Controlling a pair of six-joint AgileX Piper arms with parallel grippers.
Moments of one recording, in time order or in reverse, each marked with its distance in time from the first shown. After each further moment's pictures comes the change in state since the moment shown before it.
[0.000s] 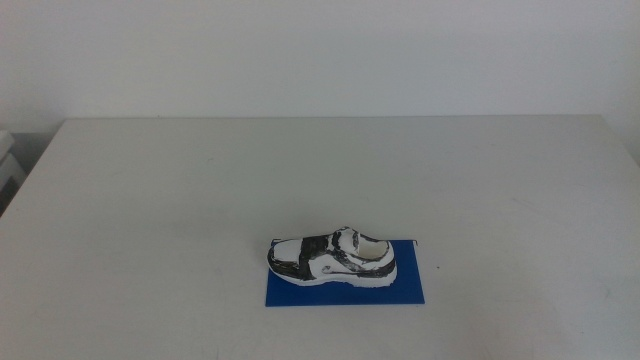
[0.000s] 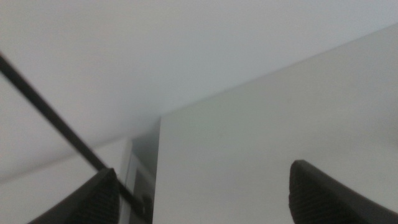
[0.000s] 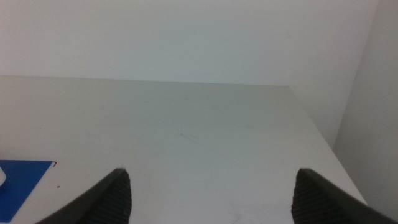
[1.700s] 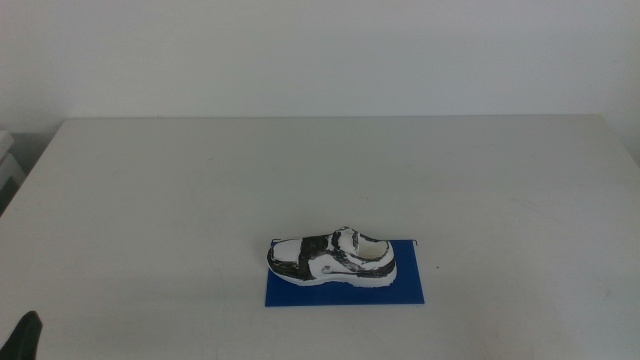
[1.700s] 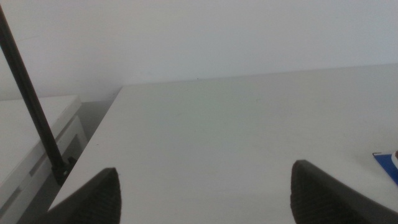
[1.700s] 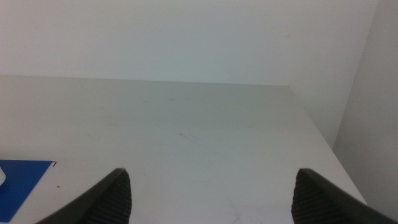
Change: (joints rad) left arm 0.619 -0.322 0.517 -0.813 -0.627 0.444; right arm 0.000 0.000 0.000 0.000 0.000 0.000
